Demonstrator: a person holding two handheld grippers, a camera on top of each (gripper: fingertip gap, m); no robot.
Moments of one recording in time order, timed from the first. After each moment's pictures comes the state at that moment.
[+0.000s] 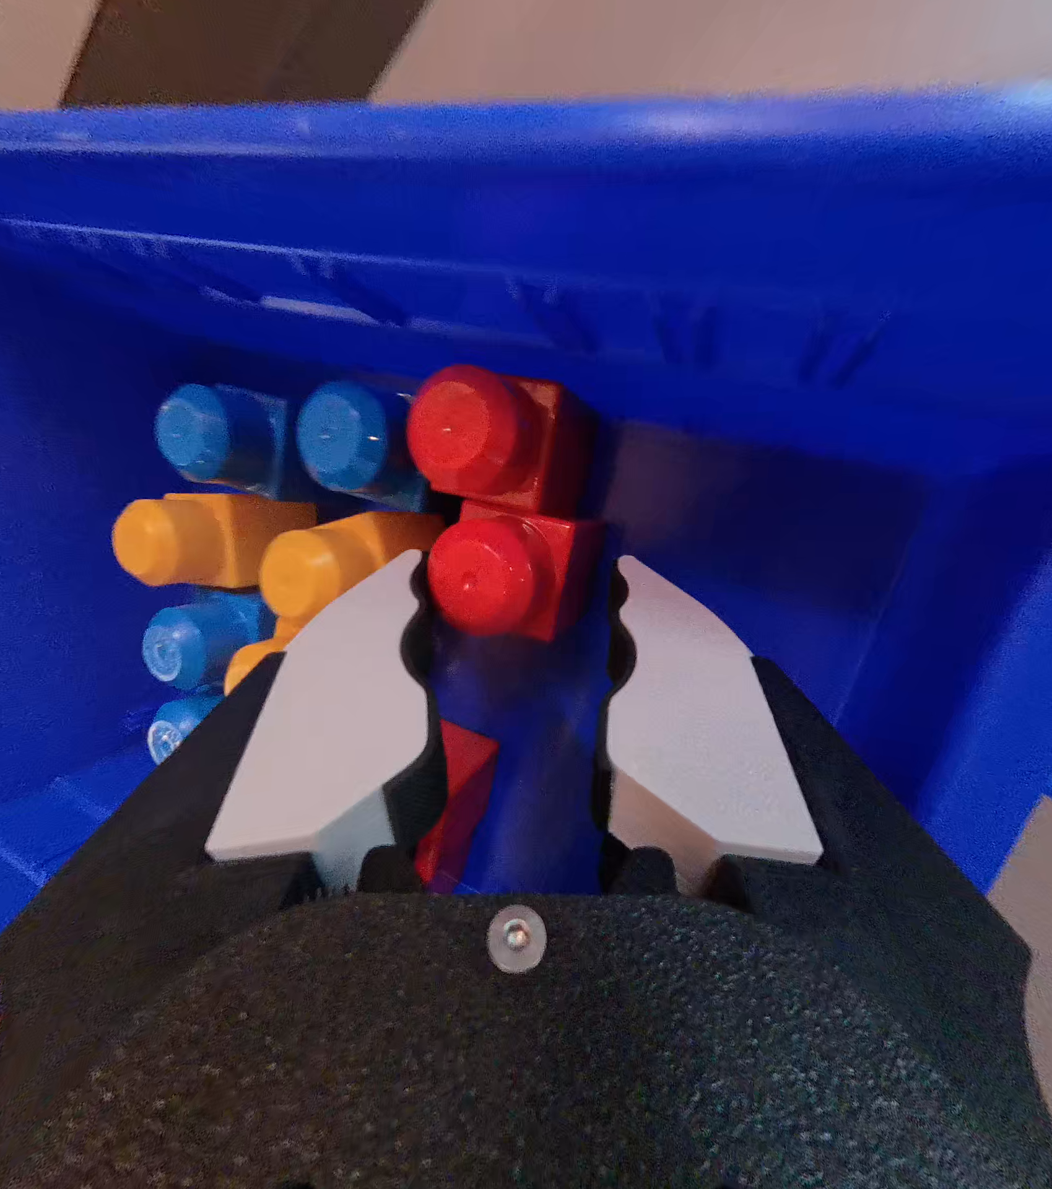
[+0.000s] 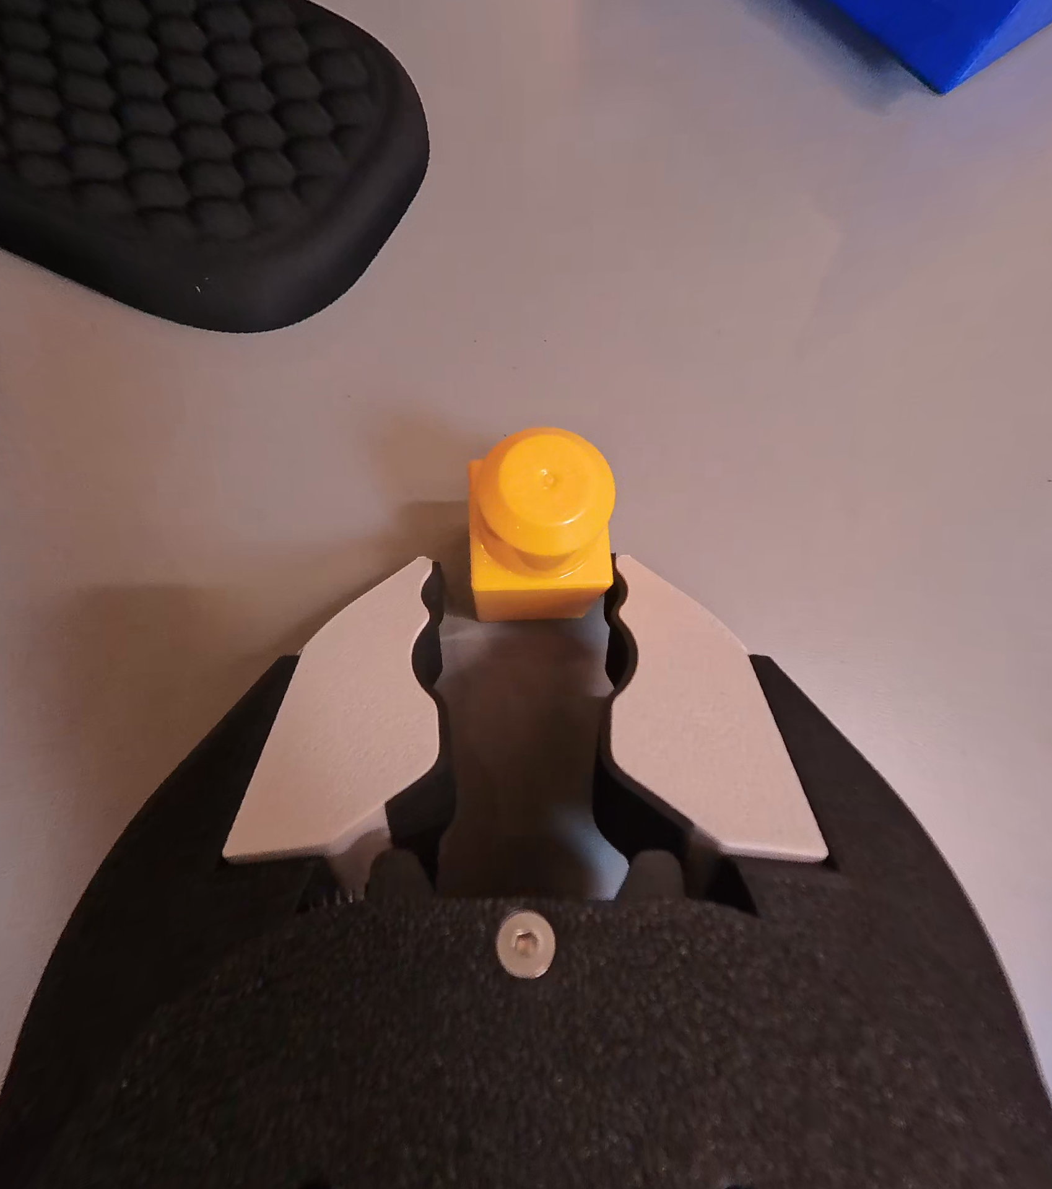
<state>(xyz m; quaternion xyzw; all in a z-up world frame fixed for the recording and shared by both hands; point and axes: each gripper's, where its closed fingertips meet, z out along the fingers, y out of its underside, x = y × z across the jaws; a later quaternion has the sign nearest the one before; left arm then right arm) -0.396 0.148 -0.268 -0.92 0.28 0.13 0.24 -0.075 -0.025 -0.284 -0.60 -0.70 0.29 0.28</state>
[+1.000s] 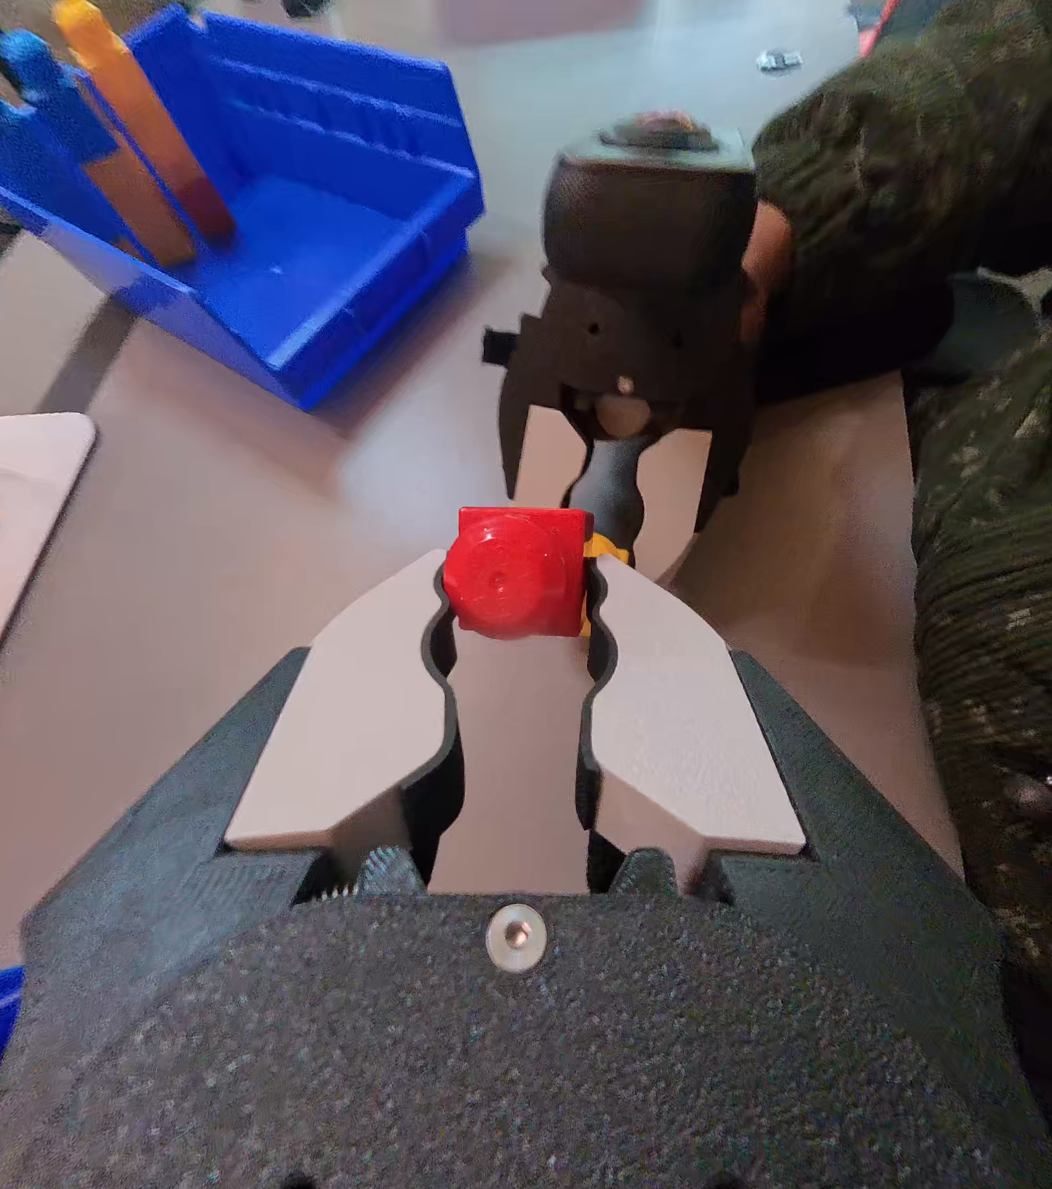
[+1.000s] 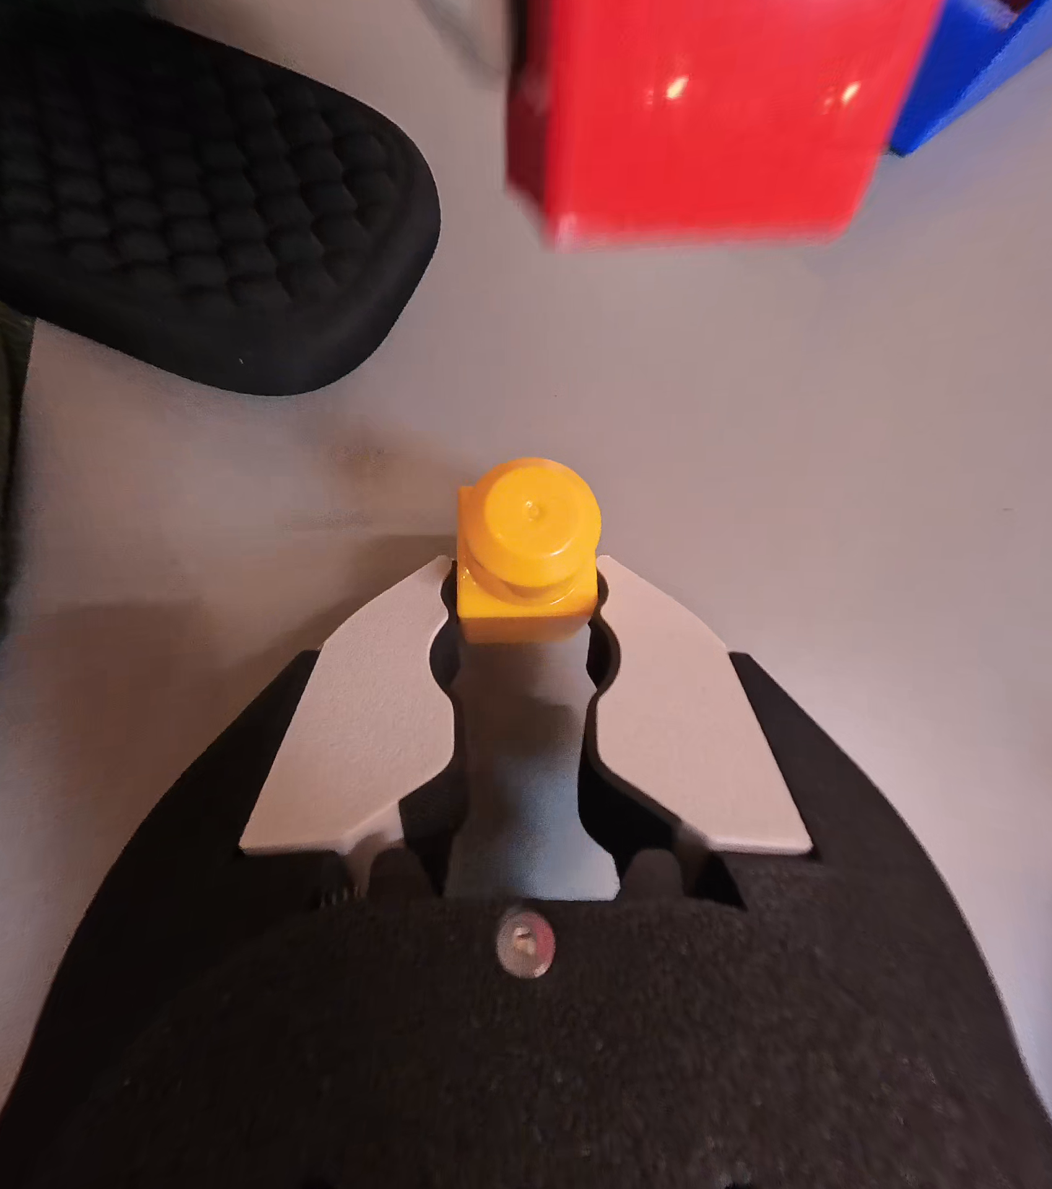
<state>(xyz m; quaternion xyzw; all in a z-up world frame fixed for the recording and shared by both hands) -0.095 -0.024 -0.166 -0.71 0.54 -0.22 0.41 -0.082 -0.034 -0.266 -0.61 -0.69 0.28 0.29</state>
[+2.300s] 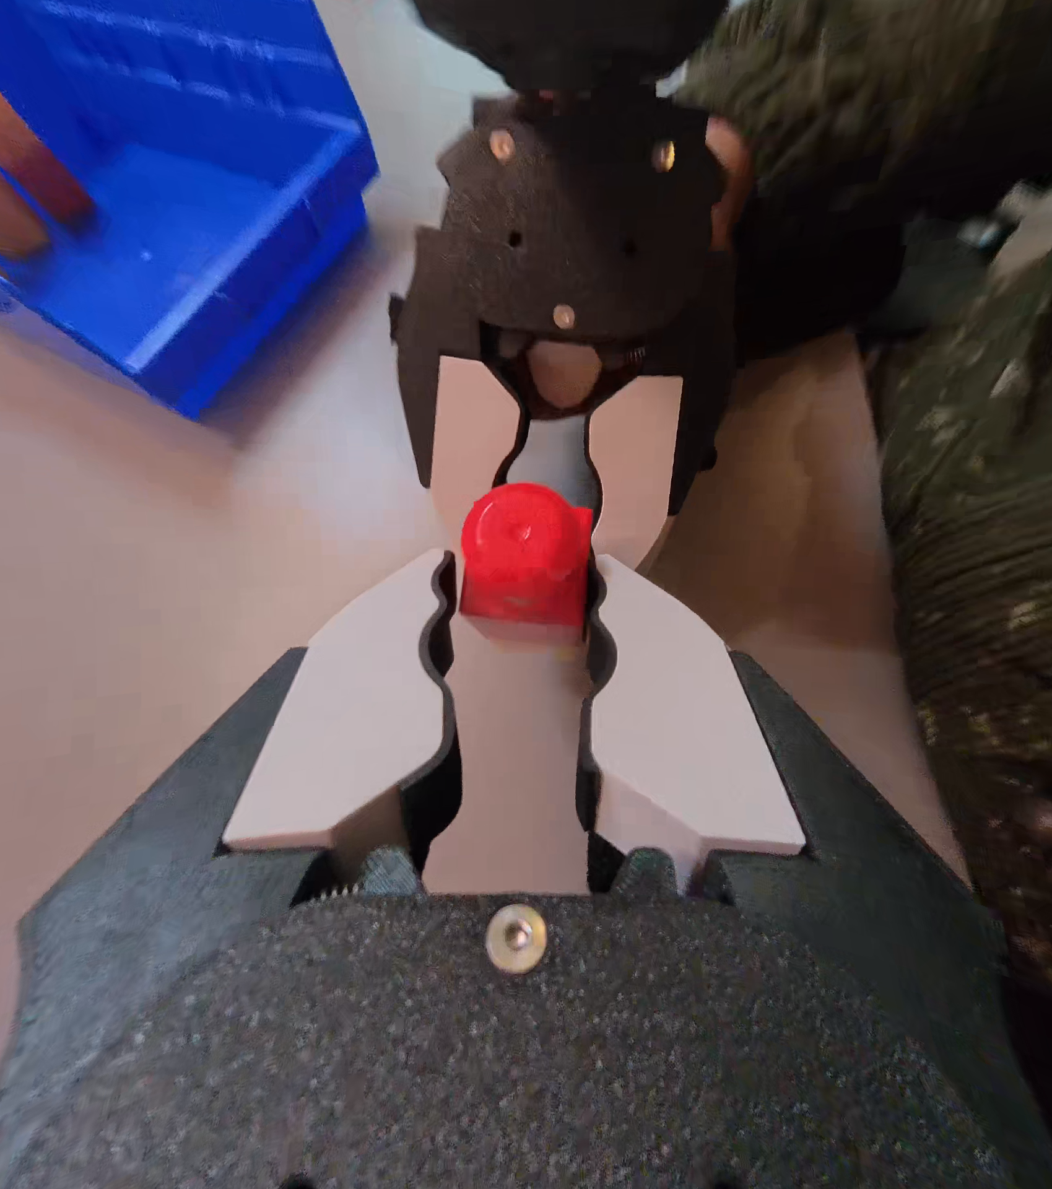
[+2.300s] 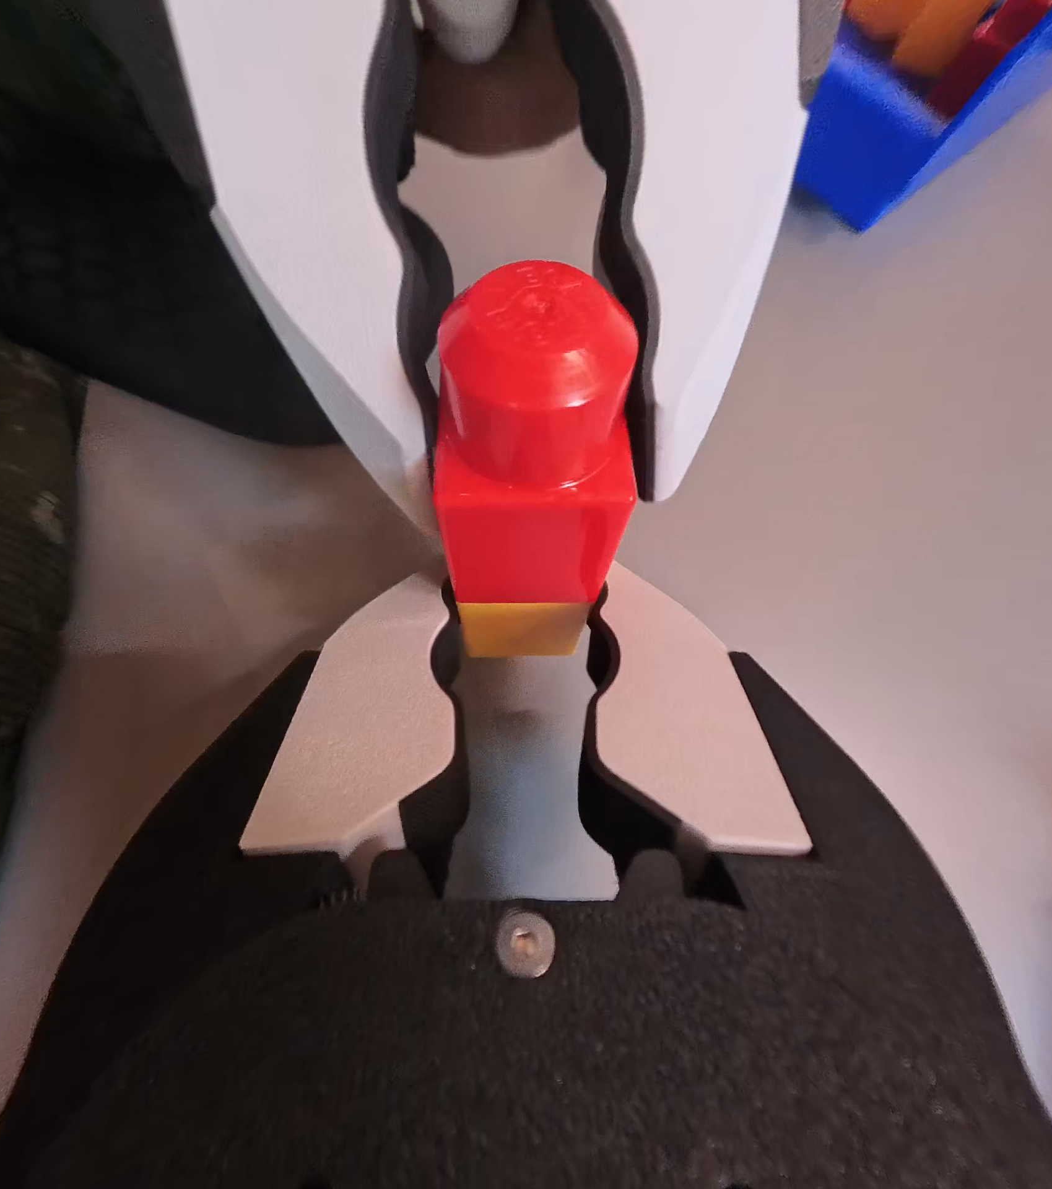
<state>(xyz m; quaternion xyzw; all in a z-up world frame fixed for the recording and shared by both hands) -0.069 -0.039 -0.197 -0.69 0.57 -0.25 0.38 -0.085 -0.038 -0.248 -0.60 -0.67 0.30 0.32</state>
